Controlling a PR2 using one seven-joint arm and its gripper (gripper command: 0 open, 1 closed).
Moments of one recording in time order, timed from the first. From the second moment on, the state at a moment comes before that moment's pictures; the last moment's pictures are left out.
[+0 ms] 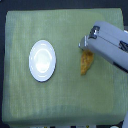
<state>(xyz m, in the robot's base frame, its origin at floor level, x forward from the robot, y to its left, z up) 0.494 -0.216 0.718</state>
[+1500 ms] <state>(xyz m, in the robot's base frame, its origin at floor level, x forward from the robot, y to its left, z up) 0.514 -0.216 0.764</state>
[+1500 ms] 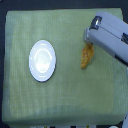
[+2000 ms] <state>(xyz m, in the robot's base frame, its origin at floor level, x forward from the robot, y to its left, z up) 0.510 -0.172 0.842</state>
